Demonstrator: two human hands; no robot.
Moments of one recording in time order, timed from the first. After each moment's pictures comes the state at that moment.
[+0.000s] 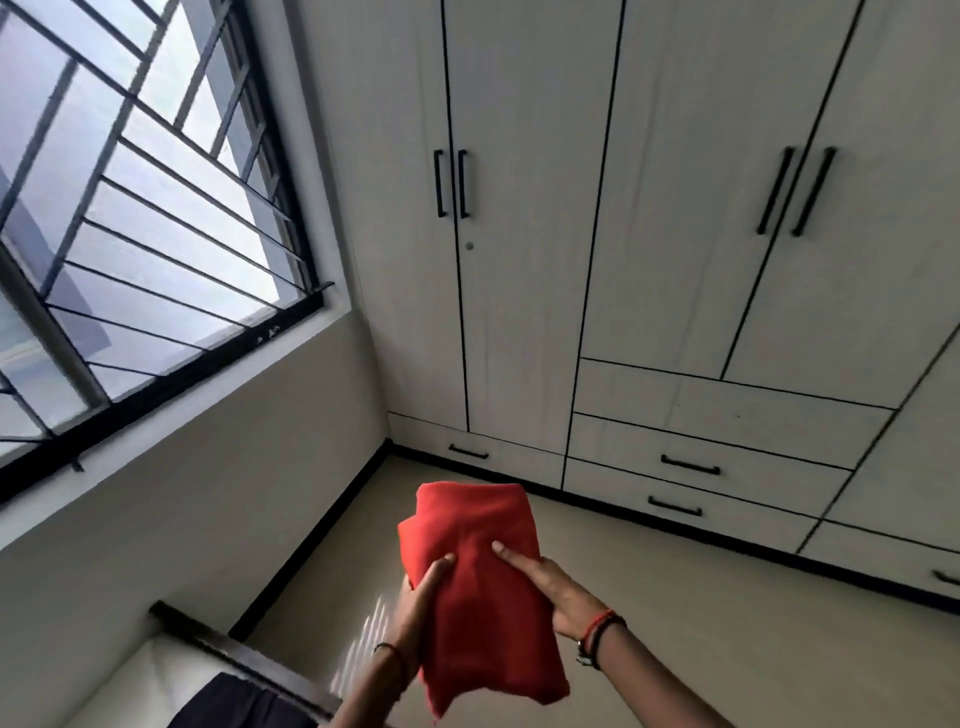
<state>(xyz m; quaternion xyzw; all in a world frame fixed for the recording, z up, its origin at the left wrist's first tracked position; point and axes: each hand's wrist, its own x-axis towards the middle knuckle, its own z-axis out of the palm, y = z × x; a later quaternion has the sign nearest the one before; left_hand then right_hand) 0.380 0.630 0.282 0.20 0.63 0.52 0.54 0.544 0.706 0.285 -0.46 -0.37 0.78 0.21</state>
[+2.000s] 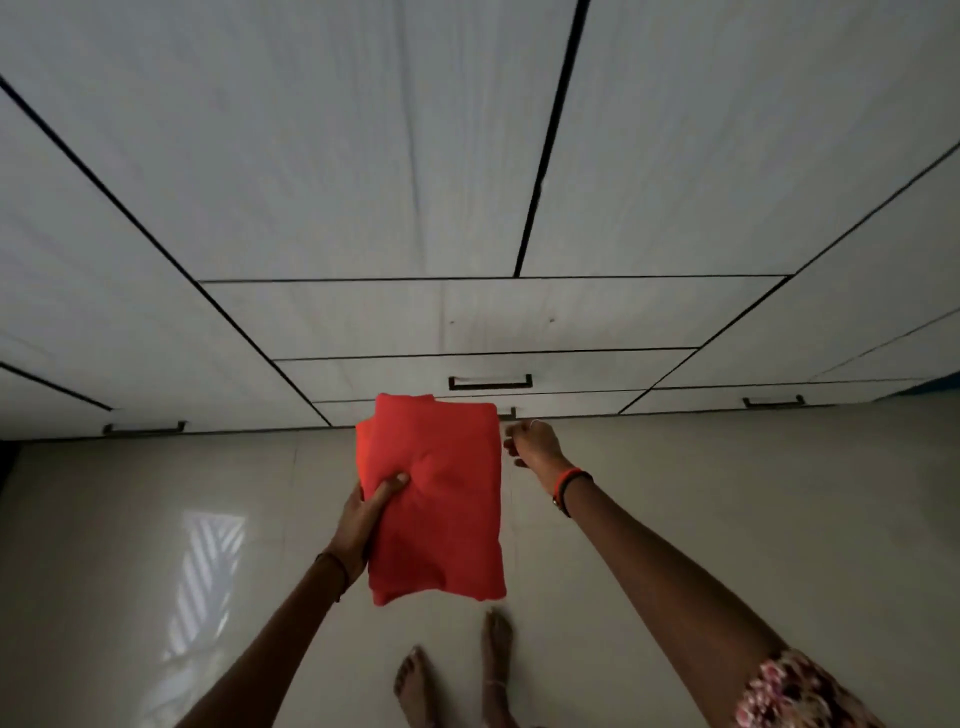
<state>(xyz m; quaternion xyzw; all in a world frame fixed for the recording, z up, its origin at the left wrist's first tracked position) 0.694 1.229 0.025 0.26 0.61 0.29 0.69 0.933 1.277 0.017 -0.79 -0.27 0.50 0.24</state>
